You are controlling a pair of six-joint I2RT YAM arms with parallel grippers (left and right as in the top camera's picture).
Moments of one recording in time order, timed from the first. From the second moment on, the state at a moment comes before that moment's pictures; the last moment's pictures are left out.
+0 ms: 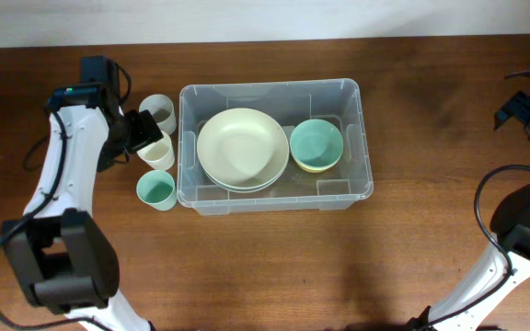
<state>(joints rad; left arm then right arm) 0.08 1.90 1.63 -1.11 -0.03 -0.43 -0.55 2.23 2.32 -1.61 0.00 0.34</state>
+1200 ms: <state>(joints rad) 0.08 2.06 1.62 -1.01 0.00 -0.40 -0.55 2.23 2.32 -1.61 0.00 0.34</state>
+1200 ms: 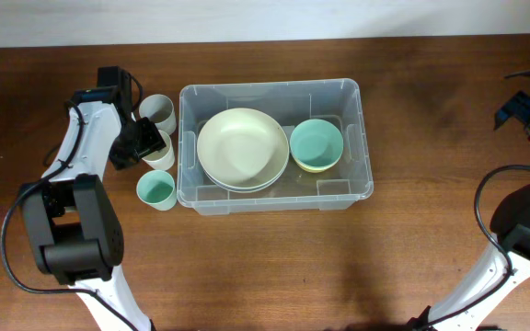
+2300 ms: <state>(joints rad) 0.08 2.06 1.68 -1.05 -0.04 -0.40 -0.55 2.23 2.32 -1.61 0.00 0.34</state>
